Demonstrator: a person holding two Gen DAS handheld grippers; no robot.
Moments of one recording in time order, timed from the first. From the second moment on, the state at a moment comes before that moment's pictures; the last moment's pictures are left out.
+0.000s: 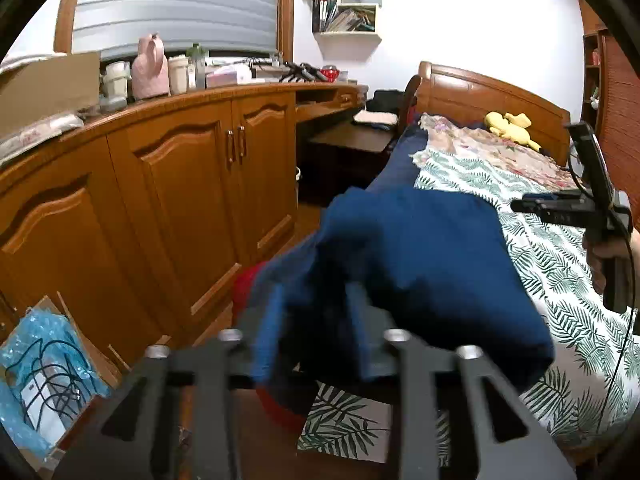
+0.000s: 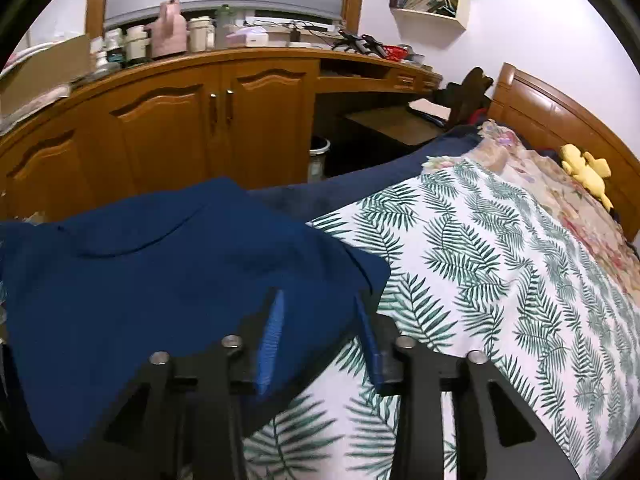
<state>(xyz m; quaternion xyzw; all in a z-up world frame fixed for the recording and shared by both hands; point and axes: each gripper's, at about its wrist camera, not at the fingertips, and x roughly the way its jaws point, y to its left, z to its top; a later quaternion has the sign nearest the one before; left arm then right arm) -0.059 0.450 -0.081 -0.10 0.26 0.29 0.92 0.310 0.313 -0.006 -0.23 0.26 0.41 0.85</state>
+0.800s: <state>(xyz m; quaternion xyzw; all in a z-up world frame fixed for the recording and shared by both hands) -0.020 0.344 -0.025 -0.06 0.22 0.23 0.94 0.240 0.164 -0.005 -0.16 0.24 0.48 0.83</state>
